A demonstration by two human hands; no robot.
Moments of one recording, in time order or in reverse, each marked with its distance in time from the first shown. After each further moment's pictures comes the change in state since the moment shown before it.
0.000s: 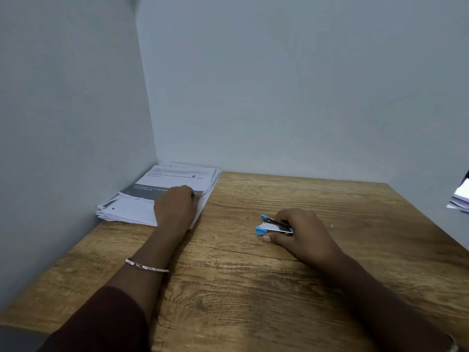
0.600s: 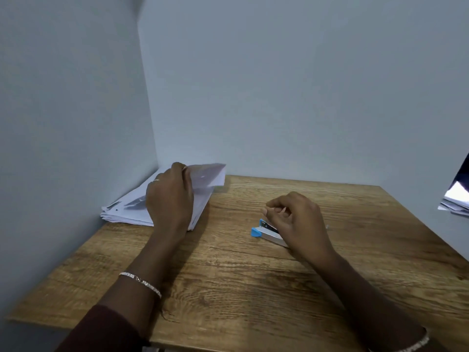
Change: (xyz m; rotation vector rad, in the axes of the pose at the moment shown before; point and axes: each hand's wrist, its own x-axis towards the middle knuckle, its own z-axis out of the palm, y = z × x) left_hand -0.031 0.017 -0.061 -0.265 0.481 -0.010; right_hand -0.006 -0.028 -0.011 0.152 0.364 -0.025
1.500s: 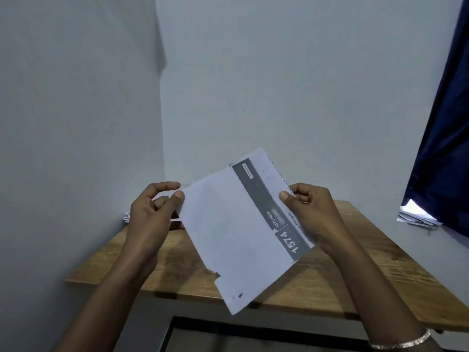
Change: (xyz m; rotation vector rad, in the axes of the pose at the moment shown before) left_hand -0.062 0.010 -0.174 -1.177 -0.291 -0.397; right_hand -0.039 -0.057 -0.111 0.611 -0.031 0.225
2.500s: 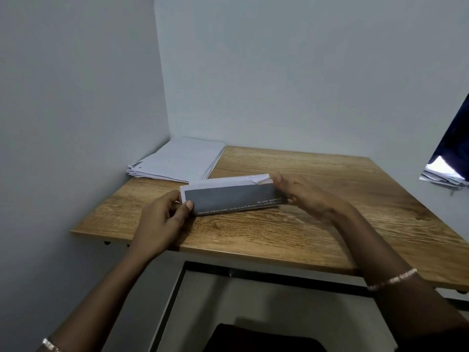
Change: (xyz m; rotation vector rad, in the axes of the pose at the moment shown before) left_hand -0.017 -0.096 -0.038 0.727 -0.182 0.114; right_hand 0.007 0.066 0.030 -0.062 -0.673 0.183
